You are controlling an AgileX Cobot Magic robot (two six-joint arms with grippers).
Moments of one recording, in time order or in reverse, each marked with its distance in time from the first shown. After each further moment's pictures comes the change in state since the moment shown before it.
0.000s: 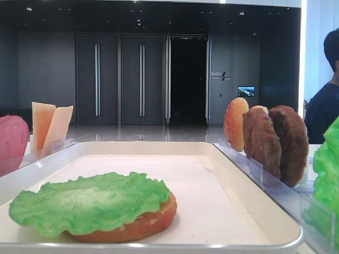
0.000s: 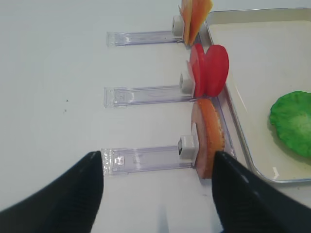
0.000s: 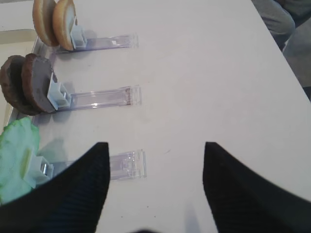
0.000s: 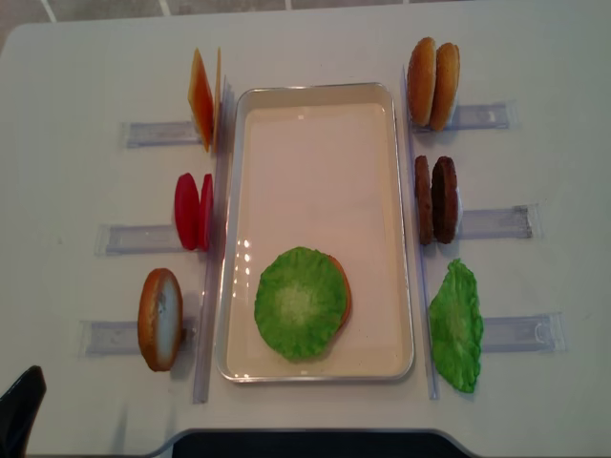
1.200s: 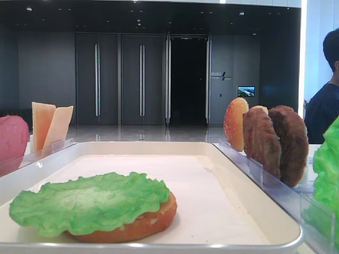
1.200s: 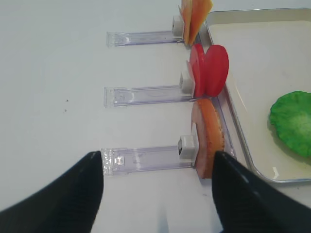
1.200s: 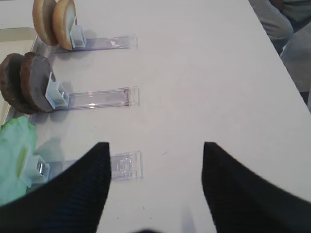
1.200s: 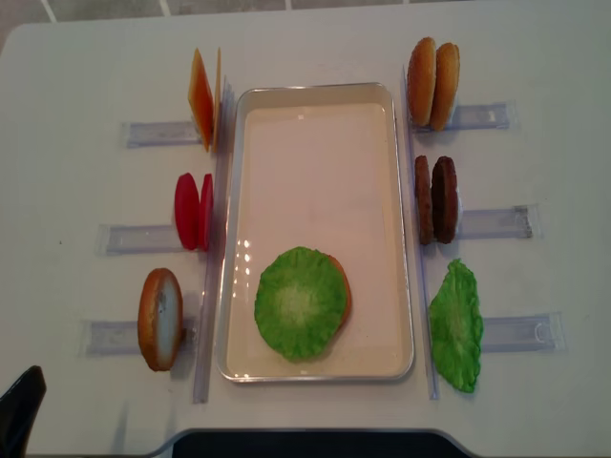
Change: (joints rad) left arm 0.000 0.000 0.000 0.000 0.000 0.000; right arm 0.000 0.000 0.001 -0.003 -0.006 -0.025
